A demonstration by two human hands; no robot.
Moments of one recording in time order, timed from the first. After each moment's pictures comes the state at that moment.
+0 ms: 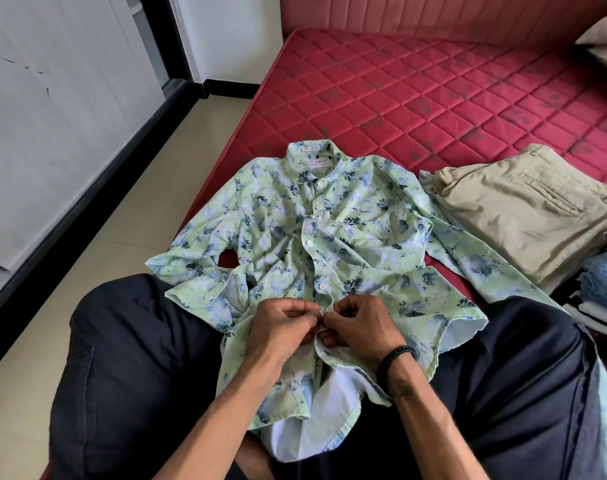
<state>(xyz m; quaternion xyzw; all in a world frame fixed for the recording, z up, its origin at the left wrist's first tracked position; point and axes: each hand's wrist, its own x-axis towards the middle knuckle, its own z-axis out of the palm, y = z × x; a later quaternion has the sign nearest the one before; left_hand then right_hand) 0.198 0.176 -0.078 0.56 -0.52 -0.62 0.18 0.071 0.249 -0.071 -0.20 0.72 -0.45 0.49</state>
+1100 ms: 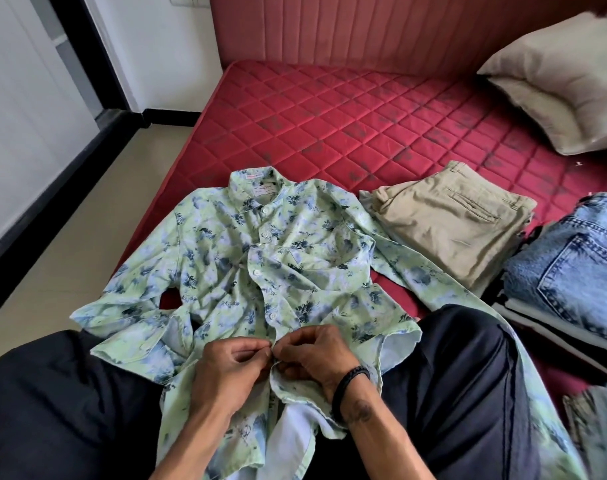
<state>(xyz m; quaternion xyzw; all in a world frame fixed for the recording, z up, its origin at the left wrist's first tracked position) 0.202 0.175 -0.094 0.54 -0.58 -0.59 0.17 0.064 0.251 -0.075 -0.13 0.69 -0.47 0.53</state>
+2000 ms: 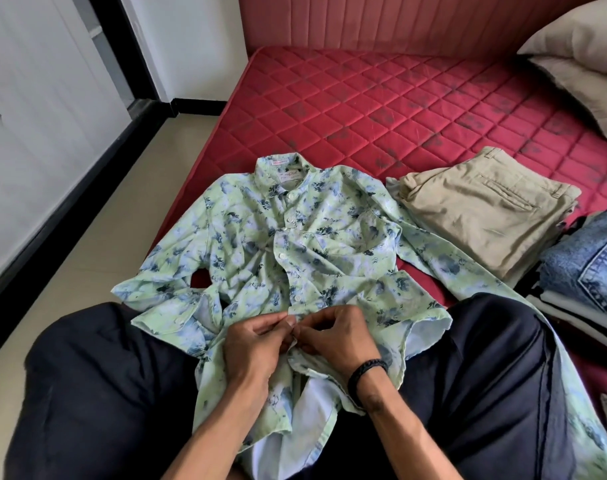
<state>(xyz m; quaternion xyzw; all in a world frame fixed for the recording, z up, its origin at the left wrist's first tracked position) 0.190 0.184 -0.094 0.57 -0.43 -0.64 0.30 0.078 0.251 -0.077 -0.24 0.77 -0.44 0.40</state>
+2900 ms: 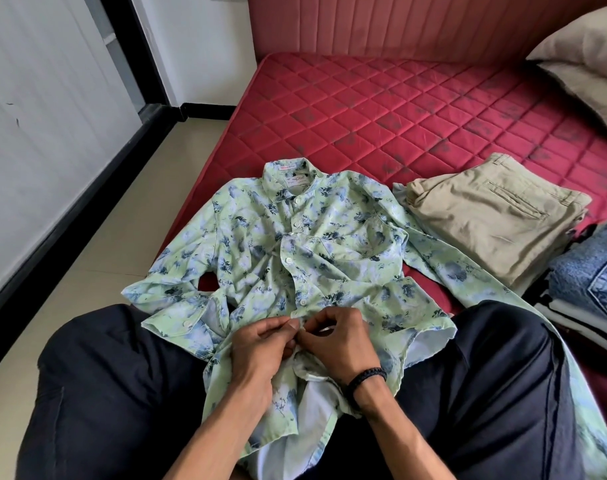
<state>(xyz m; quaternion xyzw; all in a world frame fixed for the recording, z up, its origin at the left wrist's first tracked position) 0.189 0.180 -0.088 0.58 -0.38 -0.67 0.27 0.079 0.246 -0.088 -0.28 0.81 -0.41 0.31</state>
